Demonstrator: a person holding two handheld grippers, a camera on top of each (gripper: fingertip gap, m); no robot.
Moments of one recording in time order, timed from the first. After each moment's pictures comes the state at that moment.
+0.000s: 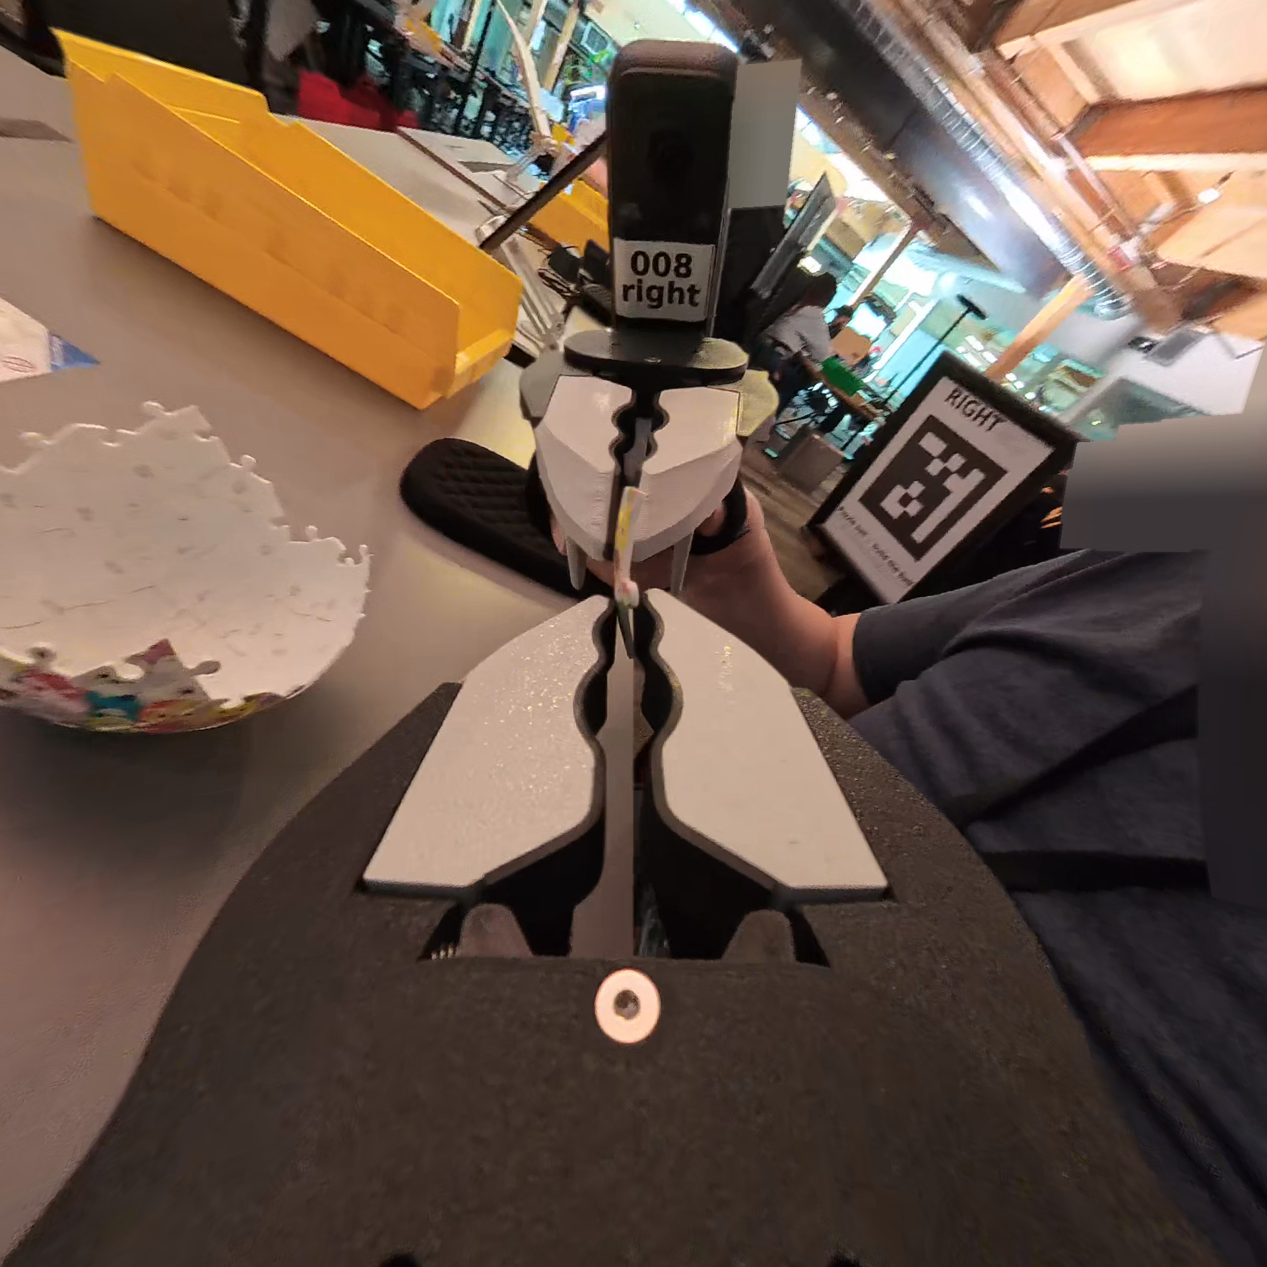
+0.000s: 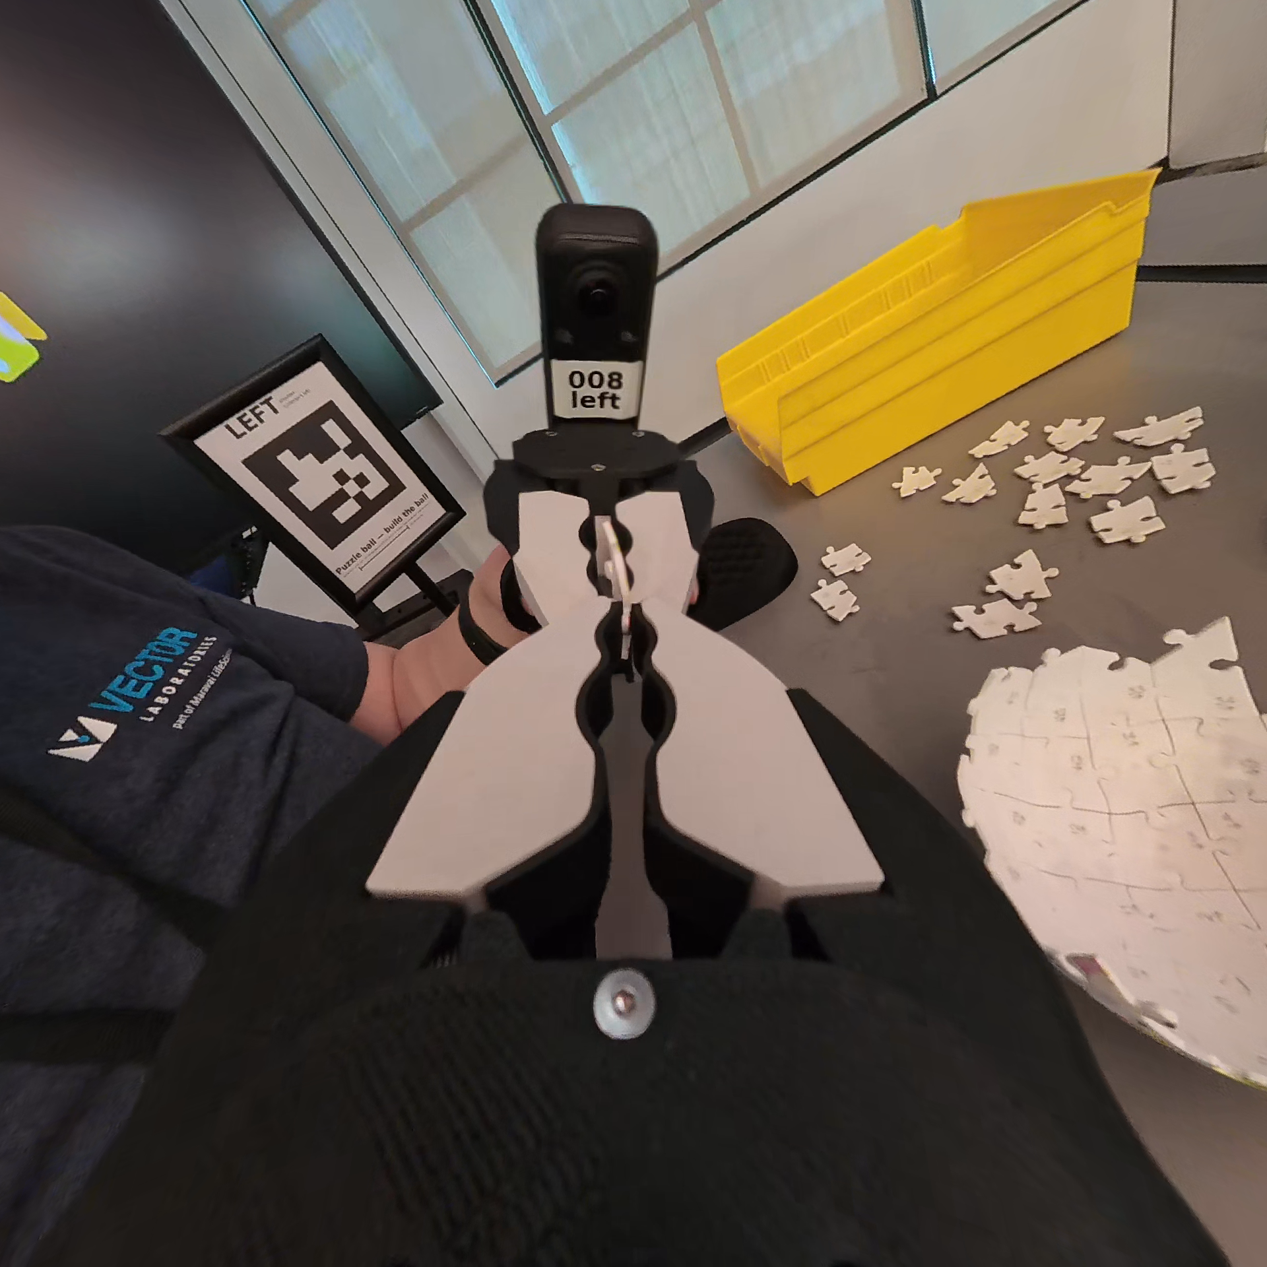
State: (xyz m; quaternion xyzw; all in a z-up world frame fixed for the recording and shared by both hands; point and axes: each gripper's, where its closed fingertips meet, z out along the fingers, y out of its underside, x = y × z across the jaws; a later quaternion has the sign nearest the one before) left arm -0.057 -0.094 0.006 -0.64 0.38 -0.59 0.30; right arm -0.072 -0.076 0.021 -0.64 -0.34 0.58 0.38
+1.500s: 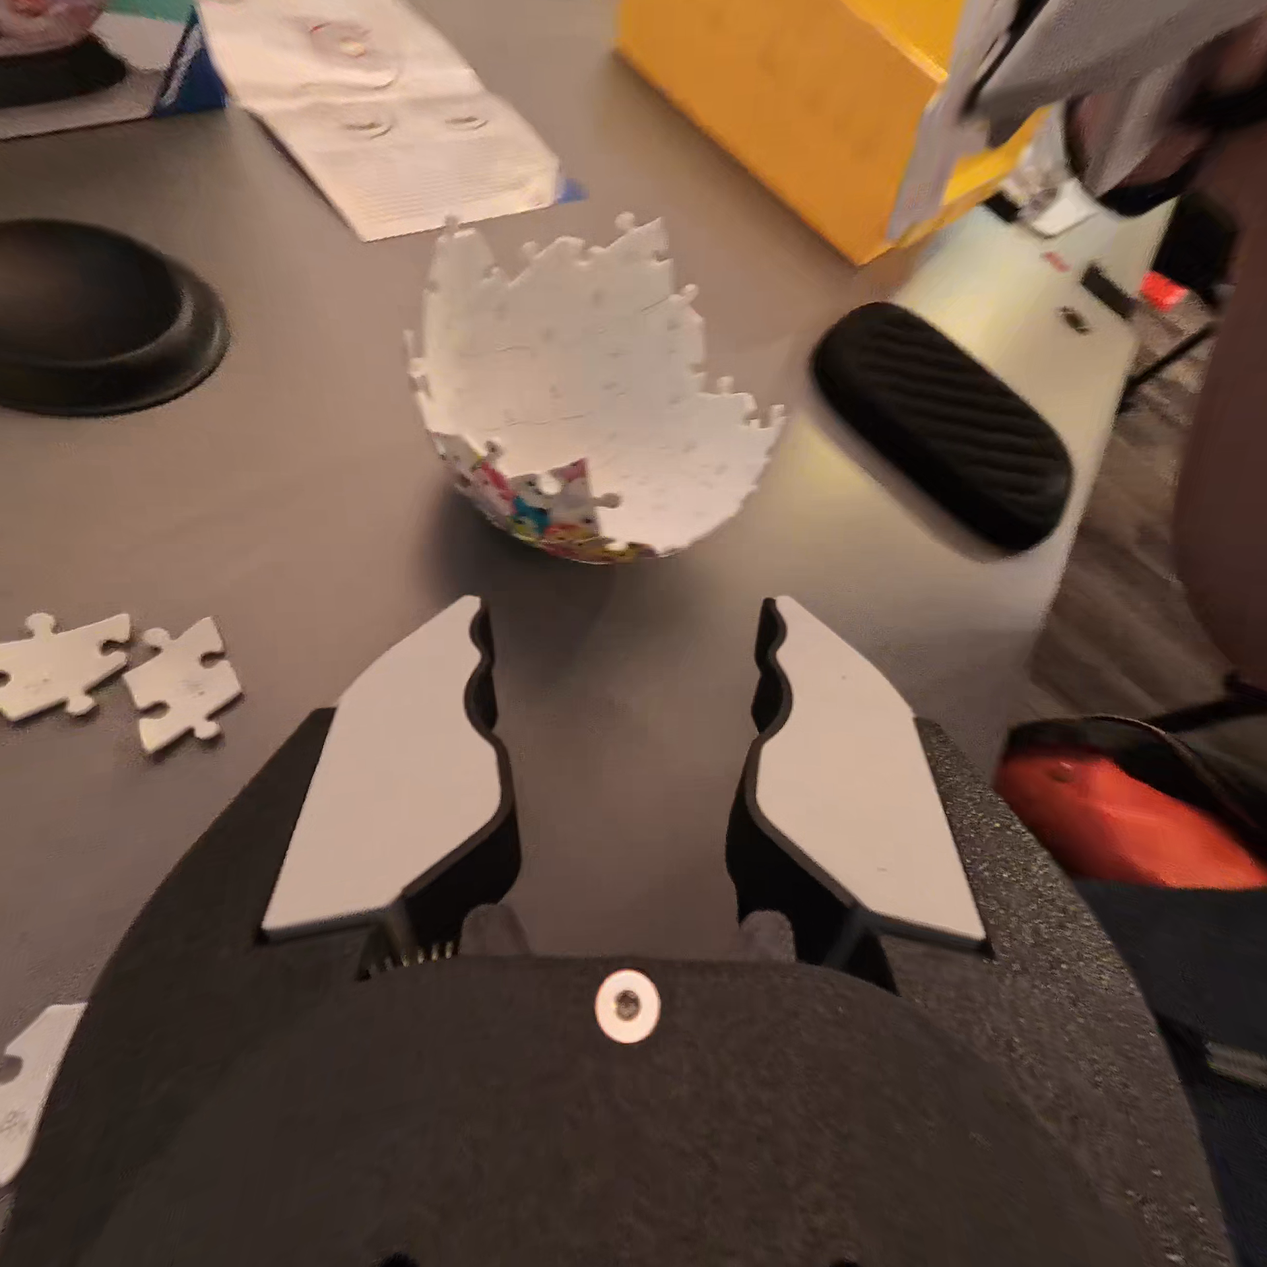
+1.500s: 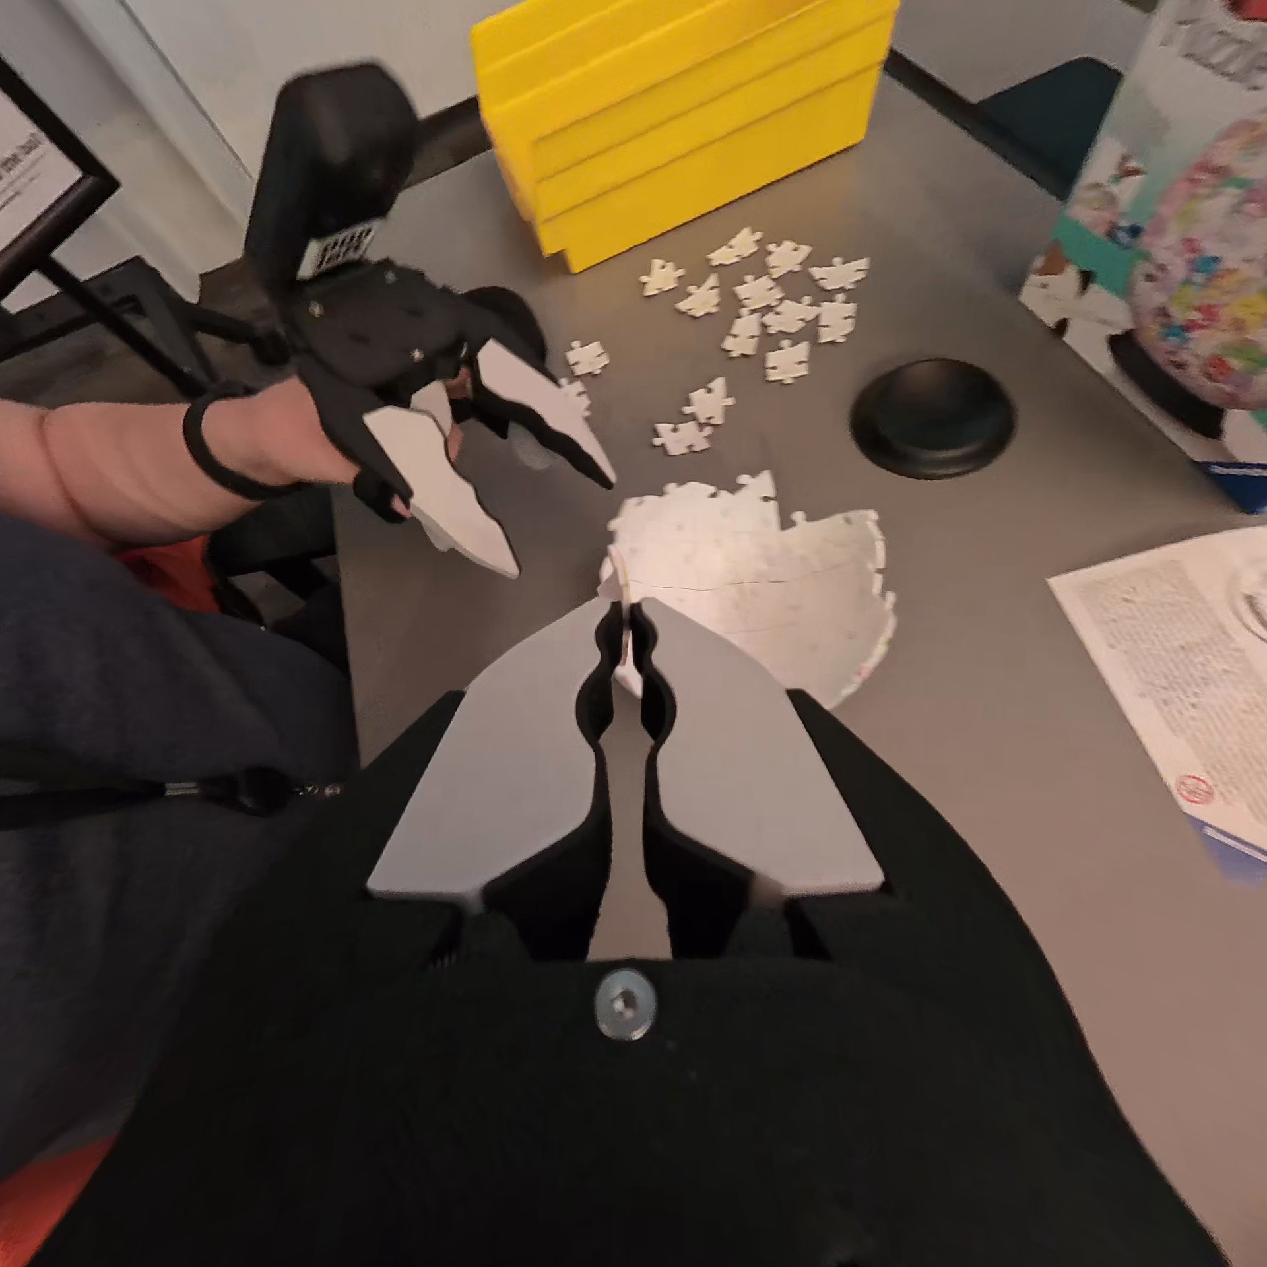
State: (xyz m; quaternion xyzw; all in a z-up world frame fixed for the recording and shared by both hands) left arm -0.077 -0.019 -0.089 -0.82 0.31 -0.32 0.37; right arm 0.016 0.000 0.000 -0.74 -0.47 0.35 0.34
